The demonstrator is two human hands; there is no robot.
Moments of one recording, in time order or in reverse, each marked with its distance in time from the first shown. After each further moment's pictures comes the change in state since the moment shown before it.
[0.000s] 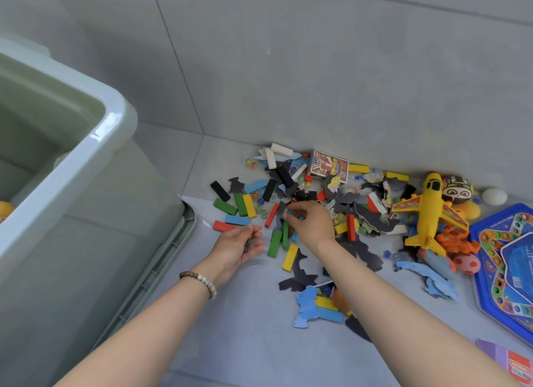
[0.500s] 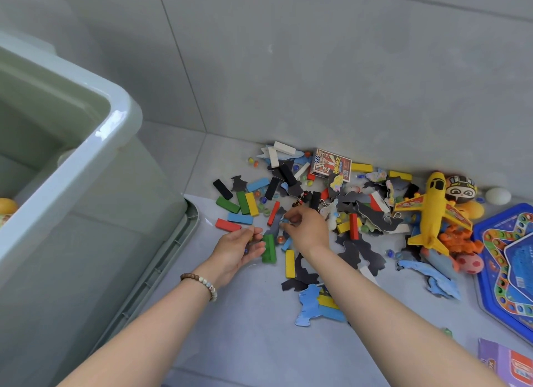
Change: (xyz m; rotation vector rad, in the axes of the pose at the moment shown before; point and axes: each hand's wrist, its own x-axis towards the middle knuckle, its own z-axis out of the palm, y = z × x) left_hand -0.002 -0.004 -0.004 -0.008 0.021 -0.034; right_hand -0.011 -0.005 0.016 0.022 0.003 0.077
